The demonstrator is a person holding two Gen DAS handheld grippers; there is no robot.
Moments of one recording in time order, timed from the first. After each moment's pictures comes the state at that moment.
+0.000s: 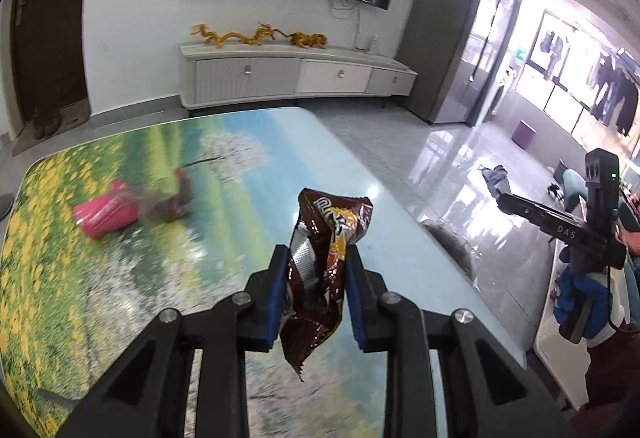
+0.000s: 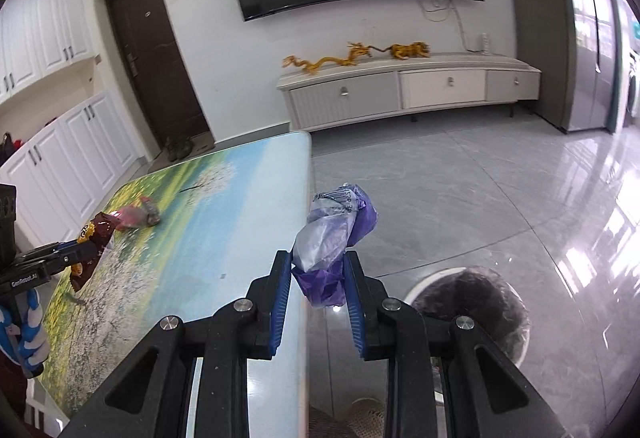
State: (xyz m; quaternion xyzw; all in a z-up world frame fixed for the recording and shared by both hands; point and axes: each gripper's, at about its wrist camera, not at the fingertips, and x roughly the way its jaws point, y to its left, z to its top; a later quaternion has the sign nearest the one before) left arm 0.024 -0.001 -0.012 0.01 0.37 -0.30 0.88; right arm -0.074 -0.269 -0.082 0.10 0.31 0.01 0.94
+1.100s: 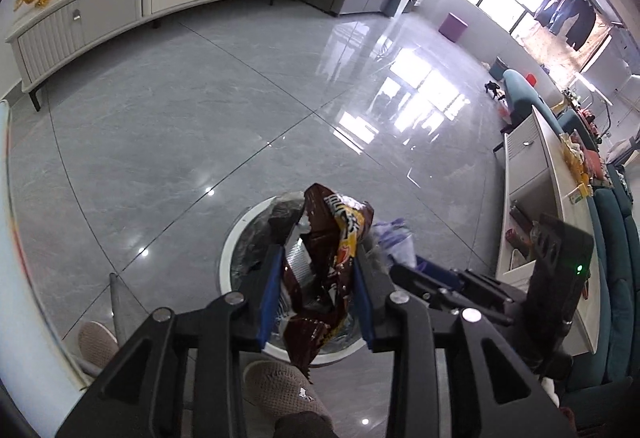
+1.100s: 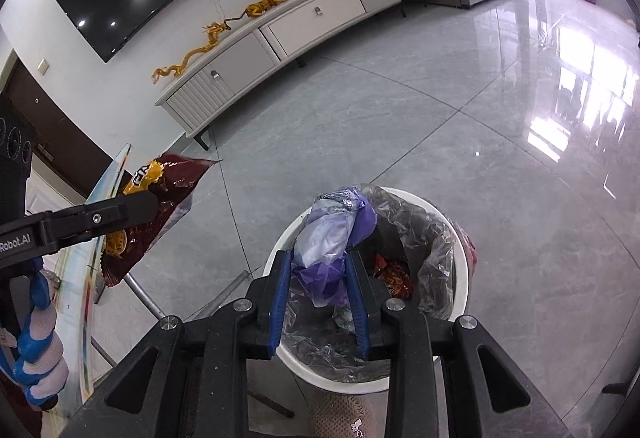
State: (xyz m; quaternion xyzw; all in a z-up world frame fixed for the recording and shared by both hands) left arm 0.086 -0.388 -0.103 0.10 0.51 -0.44 0.74; right arm -0.090 -0.453 -0.200 0.29 0.37 -0.10 0.88
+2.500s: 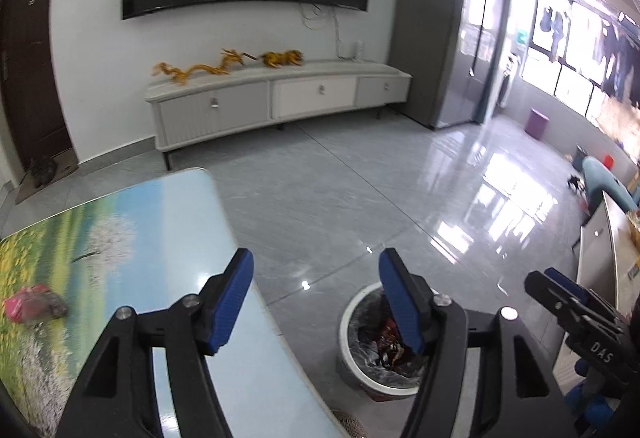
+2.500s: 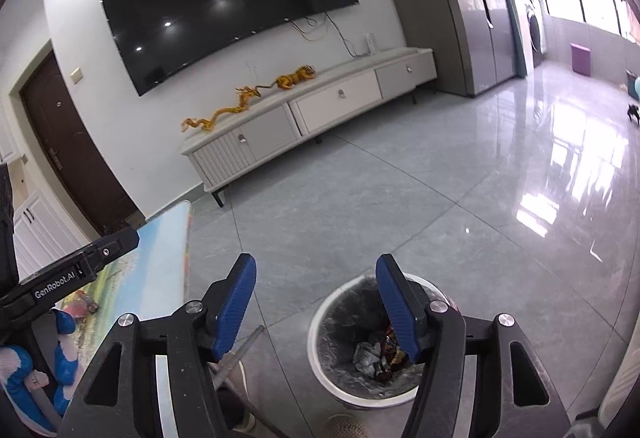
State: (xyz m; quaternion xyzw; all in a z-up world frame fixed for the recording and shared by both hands) left arm 0.041 -0.236 0.021 0.05 0.33 -0.26 0.91; right arm -0.120 -0.385 -0.058 0.20 0.26 -0.14 0.93
